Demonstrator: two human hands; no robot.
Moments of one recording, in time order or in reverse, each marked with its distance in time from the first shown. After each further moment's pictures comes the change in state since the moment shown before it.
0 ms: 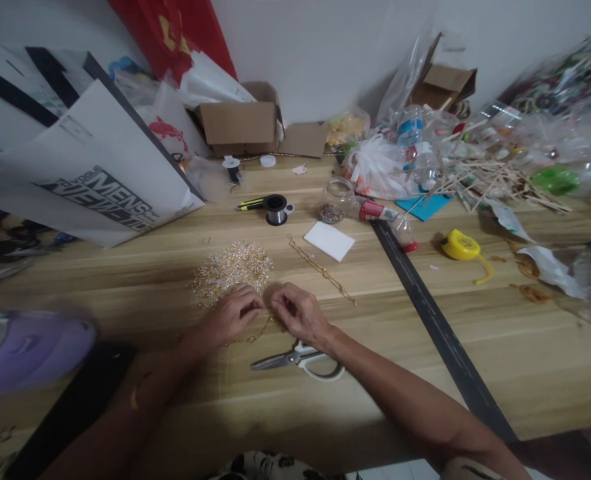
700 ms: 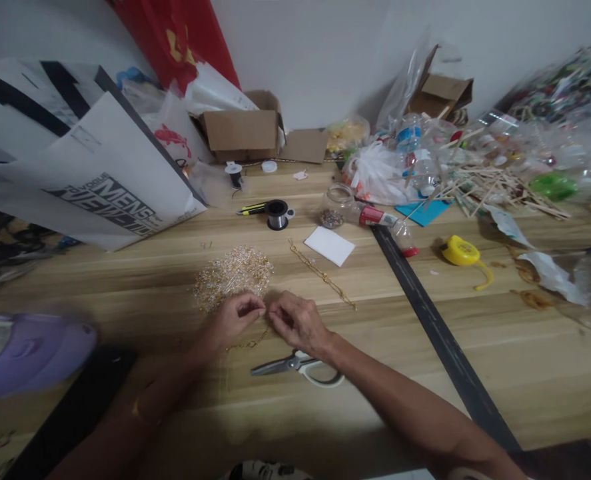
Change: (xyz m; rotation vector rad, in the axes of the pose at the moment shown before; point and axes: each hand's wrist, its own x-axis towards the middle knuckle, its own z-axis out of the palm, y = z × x) left_hand 0.003 0.004 0.012 -0.496 0.140 -0.343; right_hand -0.003 0.000 0.002 -0.147 -0.020 -0.180
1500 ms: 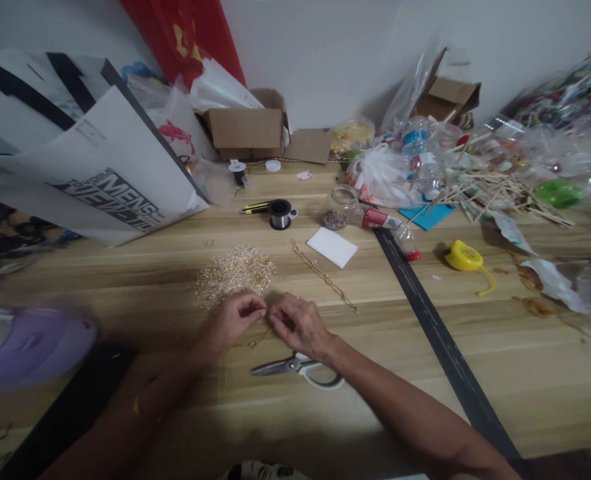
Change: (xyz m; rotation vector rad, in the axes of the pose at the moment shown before) left_hand -0.002 -0.001 0.002 0.045 0.065 0.028; right_hand -0.001 0.000 0.000 -0.009 -0.012 -0.043
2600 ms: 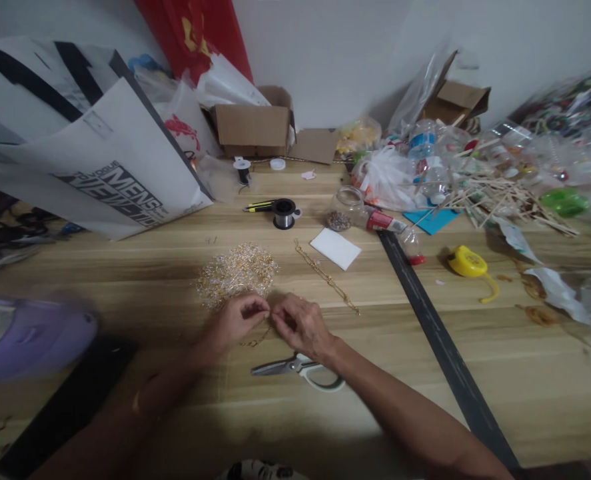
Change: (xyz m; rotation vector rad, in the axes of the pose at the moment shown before) left_hand -0.003 0.005 0.000 0.053 -0.008 0.008; right_hand 0.000 0.000 0.002 -0.019 -0.008 0.022
